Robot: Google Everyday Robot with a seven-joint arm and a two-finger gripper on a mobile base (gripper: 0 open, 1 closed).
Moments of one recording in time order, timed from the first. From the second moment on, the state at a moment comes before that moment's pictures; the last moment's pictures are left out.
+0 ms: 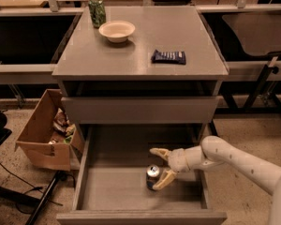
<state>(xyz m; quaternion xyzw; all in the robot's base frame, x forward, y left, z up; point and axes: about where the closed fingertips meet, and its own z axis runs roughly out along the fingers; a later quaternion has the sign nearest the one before) 0.538 -0.062 0.461 -0.59 0.60 0.38 0.39</state>
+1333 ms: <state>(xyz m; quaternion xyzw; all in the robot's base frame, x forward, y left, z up) 0.524 -0.049 0.487 -0.55 0.56 0.45 0.42</state>
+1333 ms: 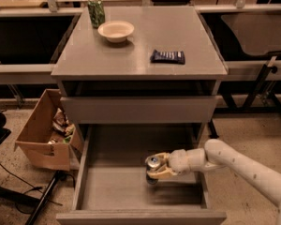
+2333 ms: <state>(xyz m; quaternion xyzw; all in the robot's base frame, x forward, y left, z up) 0.601 -0.032 0.831 -0.63 0.51 0.40 0.43</state>
